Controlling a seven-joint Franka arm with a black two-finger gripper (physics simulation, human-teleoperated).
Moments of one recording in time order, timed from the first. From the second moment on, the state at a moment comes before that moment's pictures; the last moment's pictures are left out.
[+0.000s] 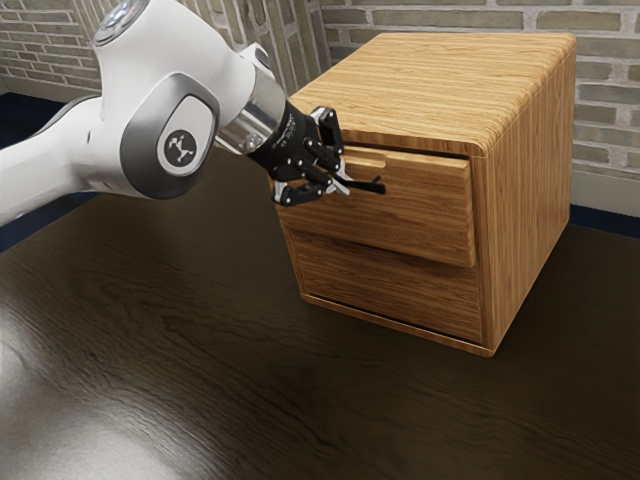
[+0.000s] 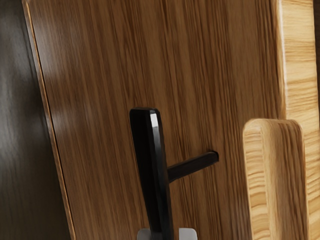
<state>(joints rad) 0.16 -0.04 -0.18 -1.71 -0.15 2.28 -1.43</state>
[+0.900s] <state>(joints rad) 0.13 -0.14 -0.18 -1.78 -0.15 2.20 -1.44</state>
